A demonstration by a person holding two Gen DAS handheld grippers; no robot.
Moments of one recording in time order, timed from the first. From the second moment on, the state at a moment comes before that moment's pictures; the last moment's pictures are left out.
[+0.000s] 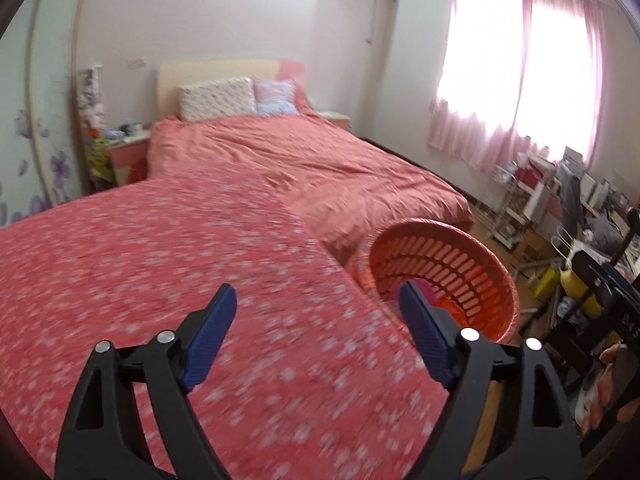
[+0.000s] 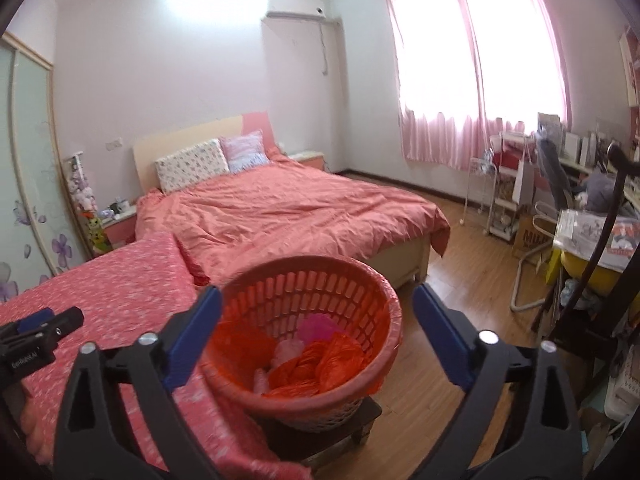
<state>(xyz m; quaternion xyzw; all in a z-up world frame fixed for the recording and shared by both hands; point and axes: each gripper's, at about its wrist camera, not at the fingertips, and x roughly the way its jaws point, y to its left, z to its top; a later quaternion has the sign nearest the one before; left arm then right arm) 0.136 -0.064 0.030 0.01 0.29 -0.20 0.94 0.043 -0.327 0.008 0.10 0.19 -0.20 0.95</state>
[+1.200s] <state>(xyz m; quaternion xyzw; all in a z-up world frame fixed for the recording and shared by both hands) -0.019 0.020 0.011 -0.01 0.23 -0.01 0.97 -0.087 -0.182 -0.002 0.03 0.19 -0.18 0.97</state>
